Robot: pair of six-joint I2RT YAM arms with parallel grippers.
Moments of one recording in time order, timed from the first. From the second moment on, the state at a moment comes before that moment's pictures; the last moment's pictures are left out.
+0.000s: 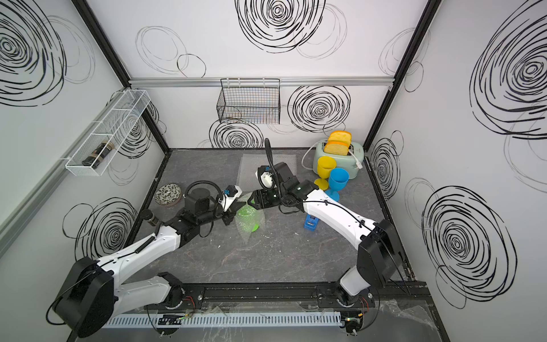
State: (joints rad) left arm -0.46 1.19 0.61 0.15 0.42 0.25; right arm 0.74 1.54 1.27 -0.52 -0.40 0.43
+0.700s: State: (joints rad) left arm -0.42 1.08 0.78 -0.15 0.46 0.14; right arm 0.75 1.66 1.28 -0.52 -0.35 0.46
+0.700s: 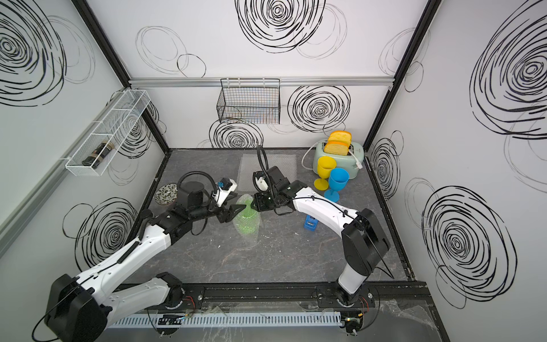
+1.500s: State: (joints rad) left arm -0.31 1.29 0.80 -0.27 0.58 -0.22; right arm 0.79 1.67 1.32 -0.55 -0.30 0.46
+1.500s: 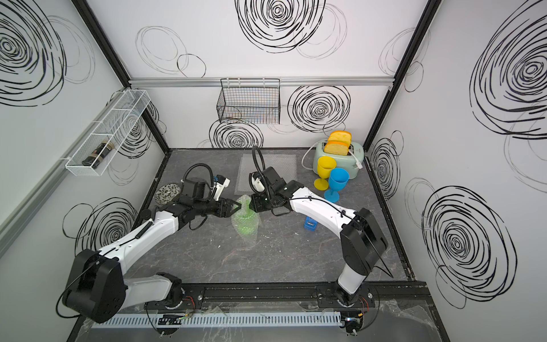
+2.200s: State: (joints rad) left arm -0.39 1.32 0.85 -0.27 0.38 -0.12; right arm 0.82 1.68 1.36 -0.56 -0.26 0.47
